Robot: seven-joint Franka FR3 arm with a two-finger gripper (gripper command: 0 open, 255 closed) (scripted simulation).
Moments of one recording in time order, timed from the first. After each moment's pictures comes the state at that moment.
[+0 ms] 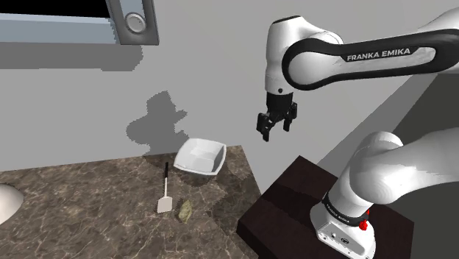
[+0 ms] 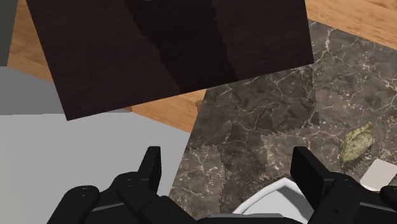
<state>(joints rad) 0.07 -0.74 0.16 -2.63 0.08 1.74 0.41</state>
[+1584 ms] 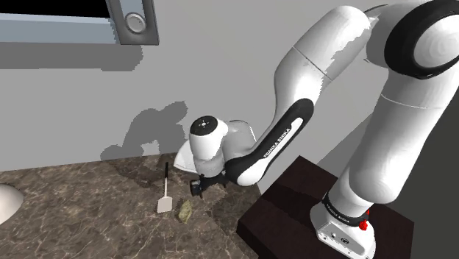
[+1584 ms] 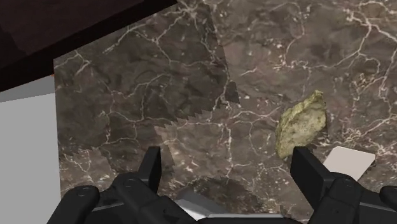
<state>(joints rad) 0.06 0.15 0.60 -2.47 -0.36 2.51 1.33</state>
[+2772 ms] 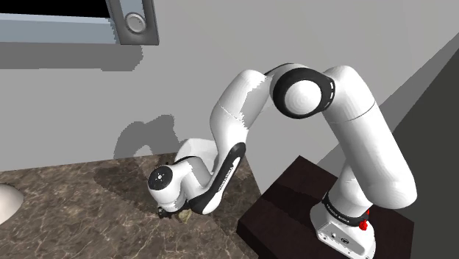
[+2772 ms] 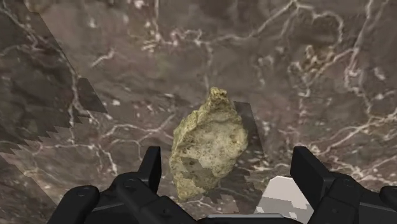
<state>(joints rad) 0.41 0.77 0.32 -1.93 -0.81 2.50 1.80</state>
